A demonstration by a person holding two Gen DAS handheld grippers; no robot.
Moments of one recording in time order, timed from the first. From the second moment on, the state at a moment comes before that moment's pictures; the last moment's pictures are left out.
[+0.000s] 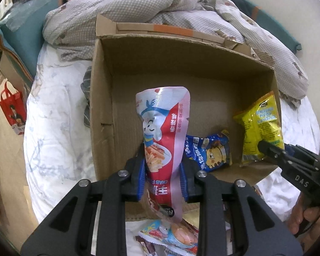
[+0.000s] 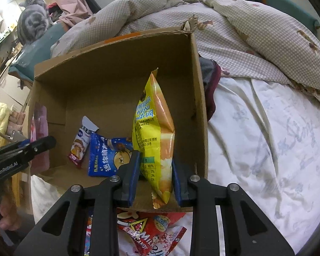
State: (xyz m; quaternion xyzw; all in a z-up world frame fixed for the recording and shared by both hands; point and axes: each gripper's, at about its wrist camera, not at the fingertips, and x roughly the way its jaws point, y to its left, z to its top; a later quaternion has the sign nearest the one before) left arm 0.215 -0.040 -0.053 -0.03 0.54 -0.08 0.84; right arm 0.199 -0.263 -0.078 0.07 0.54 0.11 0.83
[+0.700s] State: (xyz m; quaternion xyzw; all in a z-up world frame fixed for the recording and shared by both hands) left arm 0.212 -0.041 -0.042 -0.02 0.52 -0.08 0.85; right arm 0.199 -0.260 -0.070 0.12 0.52 0.13 0.83
